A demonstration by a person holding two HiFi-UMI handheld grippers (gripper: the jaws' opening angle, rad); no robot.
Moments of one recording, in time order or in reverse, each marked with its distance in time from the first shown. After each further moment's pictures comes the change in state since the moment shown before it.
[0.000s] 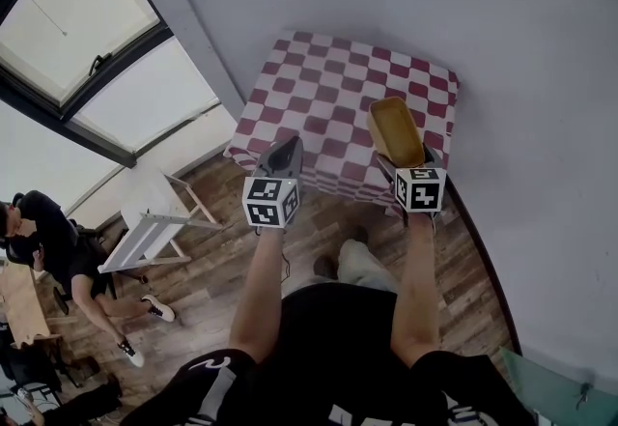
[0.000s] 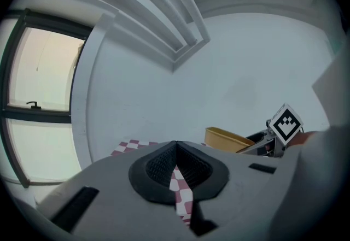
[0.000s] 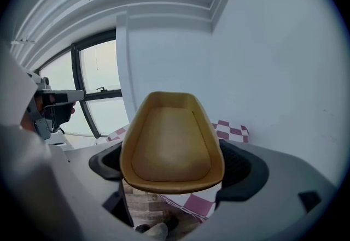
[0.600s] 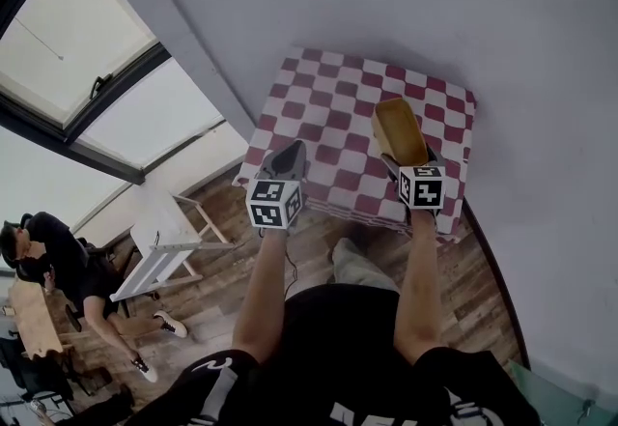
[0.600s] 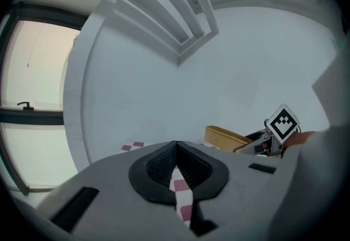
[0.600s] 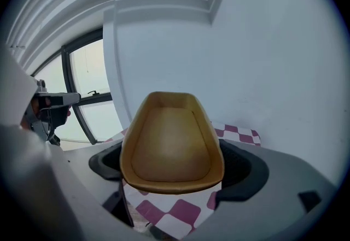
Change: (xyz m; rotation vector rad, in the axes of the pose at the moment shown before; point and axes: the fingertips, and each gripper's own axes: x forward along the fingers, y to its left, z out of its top) left arm 0.093 0.073 0.015 0.006 0.044 0.008; right arm 0.114 -0.021 0.047 0.045 0.012 0.007
